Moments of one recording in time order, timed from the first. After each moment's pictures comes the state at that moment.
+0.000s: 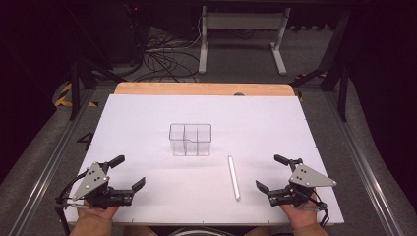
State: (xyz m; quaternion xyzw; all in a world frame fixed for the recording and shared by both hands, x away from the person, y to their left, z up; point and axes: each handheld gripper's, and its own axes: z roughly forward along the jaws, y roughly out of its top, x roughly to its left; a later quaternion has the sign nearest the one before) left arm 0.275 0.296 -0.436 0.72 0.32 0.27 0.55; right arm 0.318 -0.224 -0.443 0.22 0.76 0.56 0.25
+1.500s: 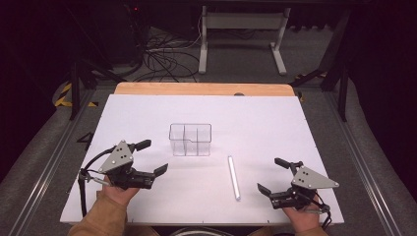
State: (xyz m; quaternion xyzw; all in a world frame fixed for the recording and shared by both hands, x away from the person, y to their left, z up) left arm 0.317 0.246 -0.396 0.76 0.26 0.23 0.55; right arm 0.314 -0.229 -0.446 0.23 0.76 0.56 0.24
